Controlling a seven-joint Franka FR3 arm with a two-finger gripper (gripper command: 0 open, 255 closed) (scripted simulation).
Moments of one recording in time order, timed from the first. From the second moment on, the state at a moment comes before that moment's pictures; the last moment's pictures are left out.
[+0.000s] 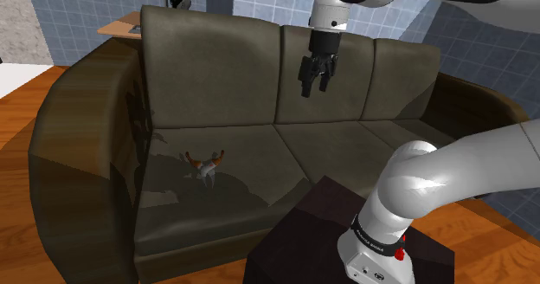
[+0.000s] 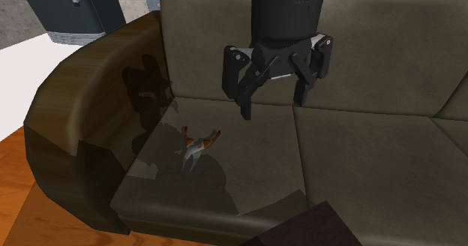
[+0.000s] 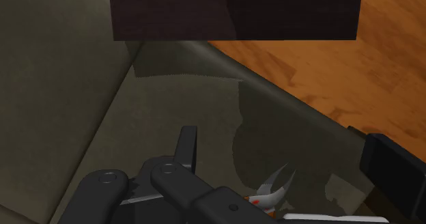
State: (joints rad) arm -0.02 -0.75 -0.01 -2.34 -0.01 1.51 0.02
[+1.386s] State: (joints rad) arm 0.01 -0.17 0.04 -2.33 0.02 2.11 0.05
